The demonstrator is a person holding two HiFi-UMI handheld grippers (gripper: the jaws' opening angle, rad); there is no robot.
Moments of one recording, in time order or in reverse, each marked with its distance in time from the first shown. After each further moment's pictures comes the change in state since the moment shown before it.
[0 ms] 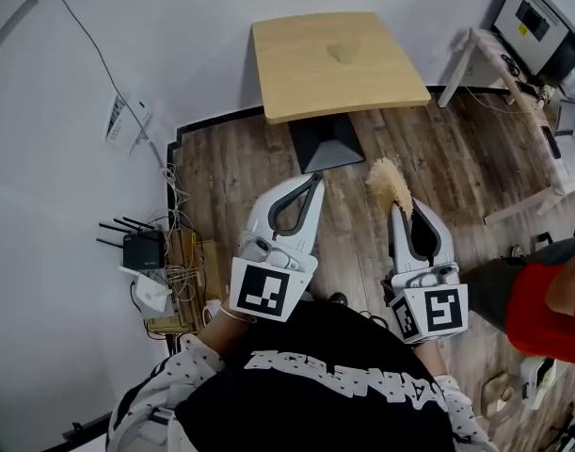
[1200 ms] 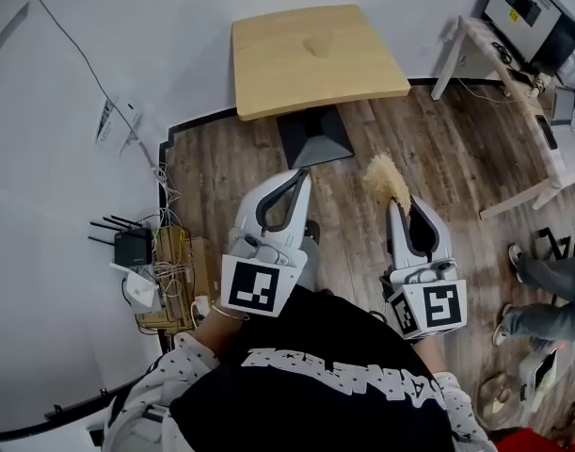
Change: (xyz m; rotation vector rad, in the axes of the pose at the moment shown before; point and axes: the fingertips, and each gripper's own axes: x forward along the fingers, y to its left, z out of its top) left arm 0.042 -0.061 -0.006 0.040 0.040 0.037; right arm -0.032 -0.083 -0.016 0.026 -0.016 0.009
